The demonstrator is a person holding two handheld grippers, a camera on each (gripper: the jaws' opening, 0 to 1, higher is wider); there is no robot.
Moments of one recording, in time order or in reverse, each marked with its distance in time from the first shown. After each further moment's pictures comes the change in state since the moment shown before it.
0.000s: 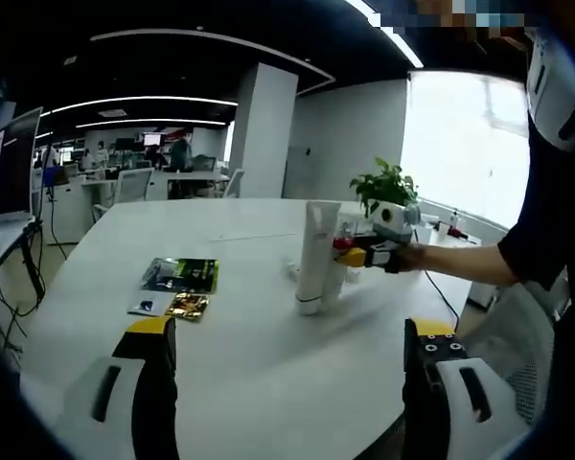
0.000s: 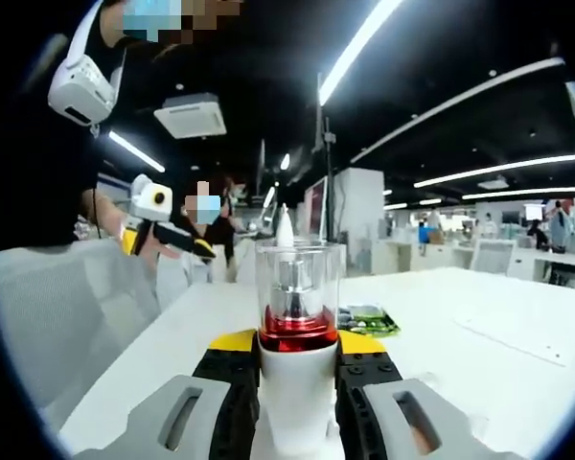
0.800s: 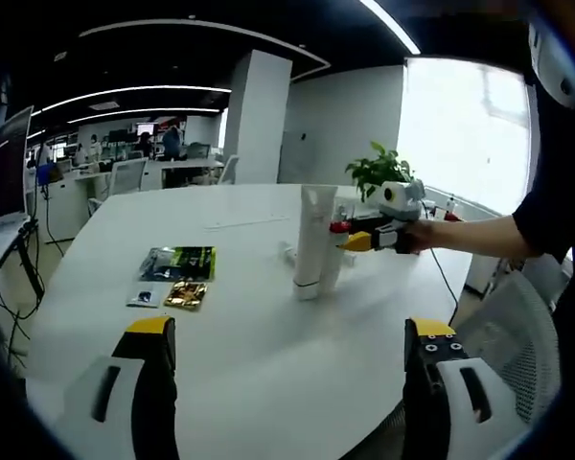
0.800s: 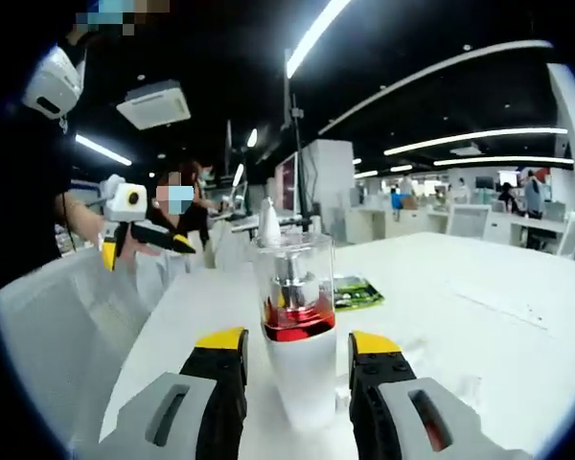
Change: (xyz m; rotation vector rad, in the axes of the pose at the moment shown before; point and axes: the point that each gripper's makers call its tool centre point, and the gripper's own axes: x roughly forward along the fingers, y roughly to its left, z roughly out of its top) left arm -0.001 -0.002 -0.008 0.024 0.084 -0.015; right arm -0.014 0.003 -0.008 0.135 0.177 -0.167
